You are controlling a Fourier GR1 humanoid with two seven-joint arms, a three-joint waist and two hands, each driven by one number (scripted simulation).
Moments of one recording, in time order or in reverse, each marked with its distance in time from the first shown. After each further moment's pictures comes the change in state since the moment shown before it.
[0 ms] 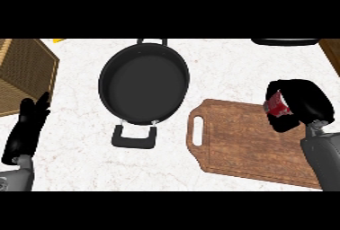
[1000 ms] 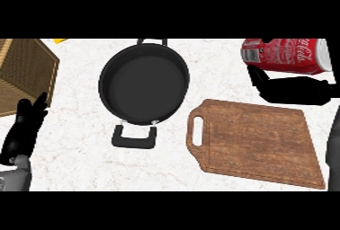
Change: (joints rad) left arm -0.001 0.006 0.020 0.017 0.001 -0.018 -0.015; right arm -0.363 0.149 -0.092 -0.456 -0.233 0.037 0.167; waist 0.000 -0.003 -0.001
